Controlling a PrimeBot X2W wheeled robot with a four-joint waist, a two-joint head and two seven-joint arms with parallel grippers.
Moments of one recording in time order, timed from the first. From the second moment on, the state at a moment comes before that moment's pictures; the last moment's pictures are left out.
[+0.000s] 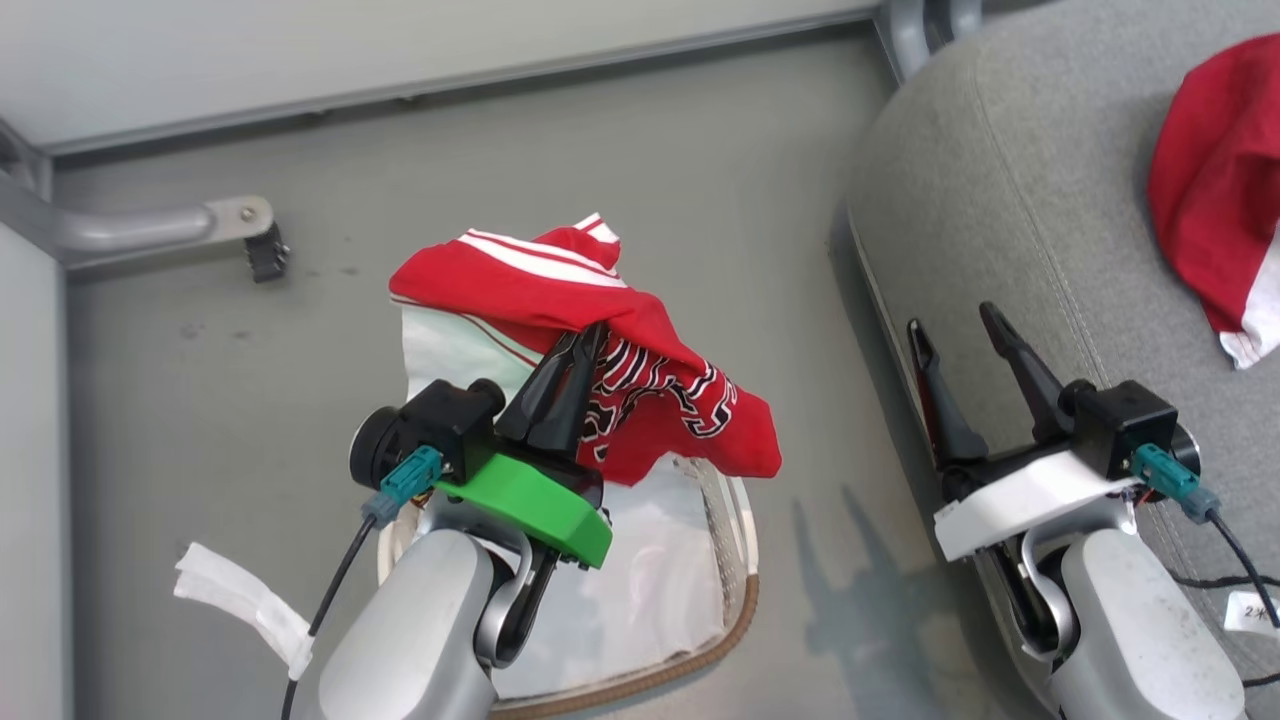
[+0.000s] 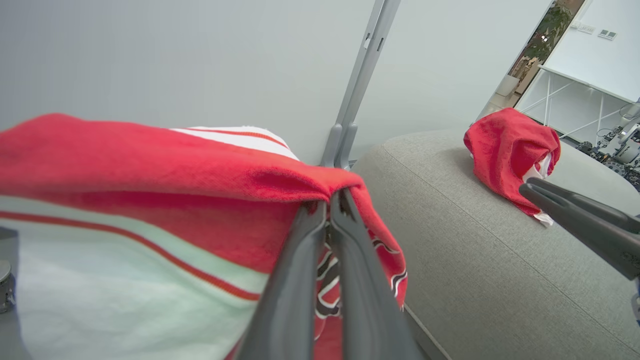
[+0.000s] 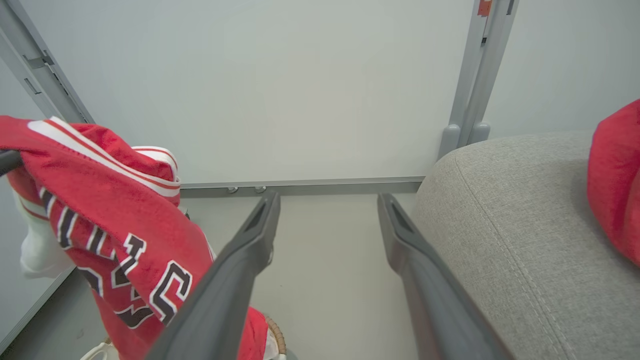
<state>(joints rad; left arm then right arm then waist) -0.43 0.06 -0.51 0.37 -0.44 -0.13 -0.26 -0.30 -0.12 0.13 0.25 0.26 0.13 -0.26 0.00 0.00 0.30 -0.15</state>
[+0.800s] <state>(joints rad) -0.33 0.05 -0.43 0.24 -0.42 -0.13 -0.26 -0.11 -0.07 0.16 0.28 0.28 0.13 -0.26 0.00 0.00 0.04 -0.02</state>
